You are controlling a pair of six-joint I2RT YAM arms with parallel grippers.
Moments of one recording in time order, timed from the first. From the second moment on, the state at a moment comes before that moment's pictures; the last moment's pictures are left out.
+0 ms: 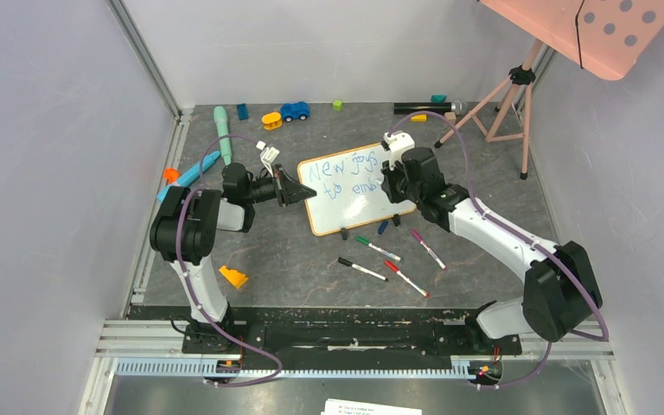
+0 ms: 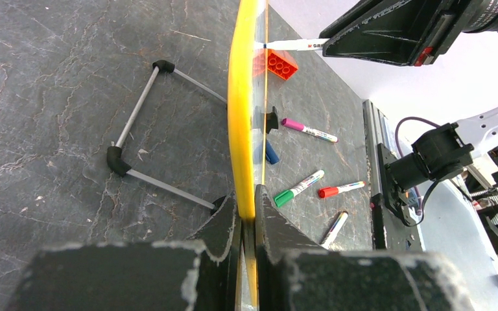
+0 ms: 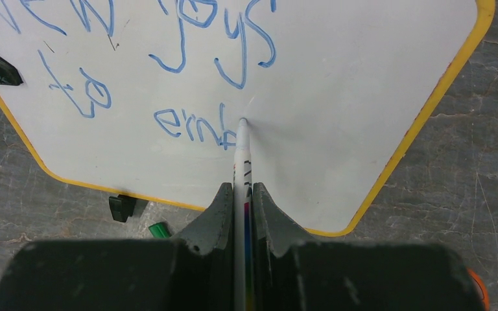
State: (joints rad) left arm -0.13 1.91 0.72 1.14 1.14 -0.58; right arm 0.53 1.40 0.97 -0.14 0.06 0.06
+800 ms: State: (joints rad) left arm -0.13 1.91 0.72 1.14 1.13 -0.58; right arm 0.53 1.45 1.05 -0.19 0.09 0.05
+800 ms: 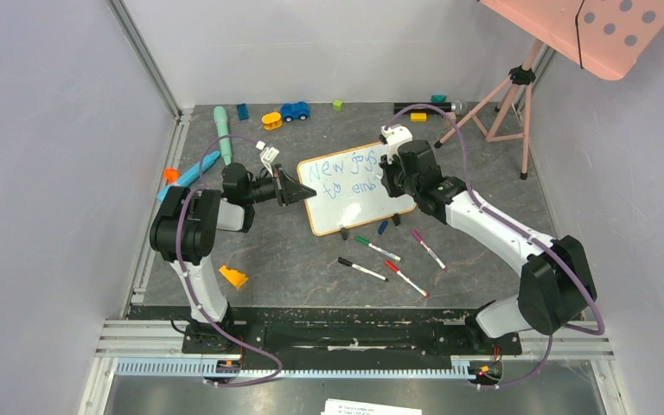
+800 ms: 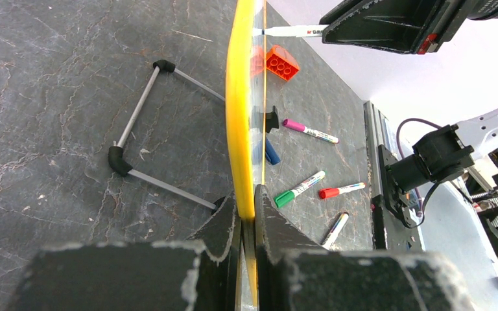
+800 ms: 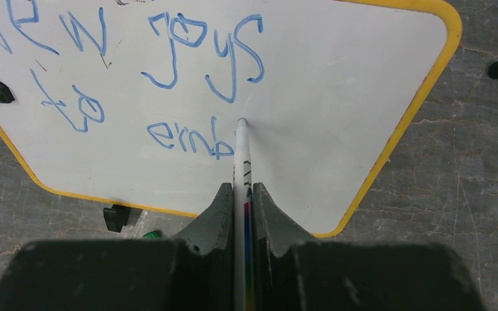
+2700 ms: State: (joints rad) left arm -0.13 1.91 0.72 1.13 1.13 -0.58; right arm 0.52 1.45 1.06 -0.23 0.09 0.05
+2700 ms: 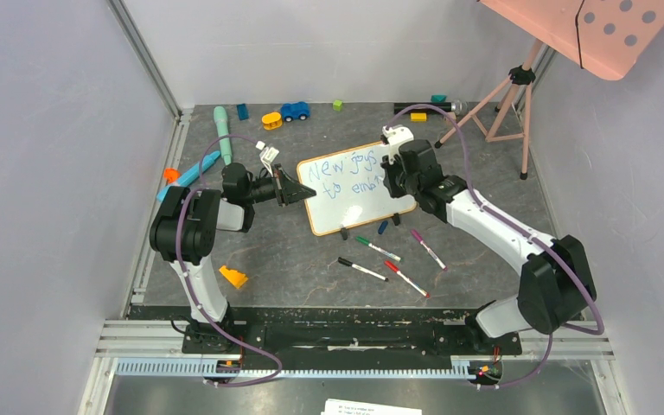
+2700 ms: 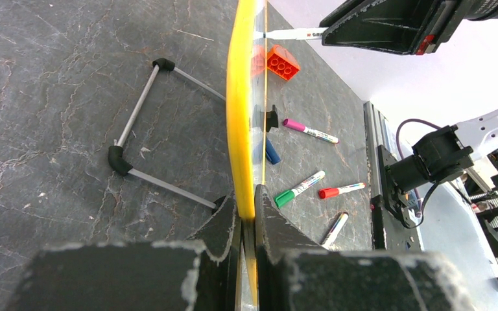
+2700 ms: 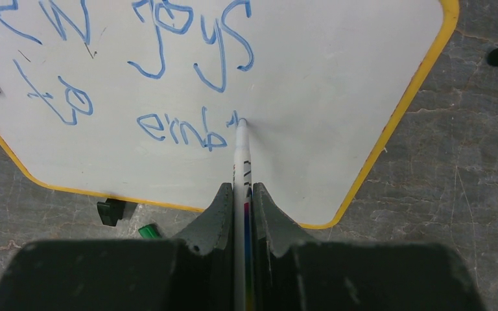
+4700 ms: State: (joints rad) left arm -0.13 1.91 0.73 1.12 1.14 -0.58; right arm 0.50 1.44 1.05 -0.19 0.07 0.05
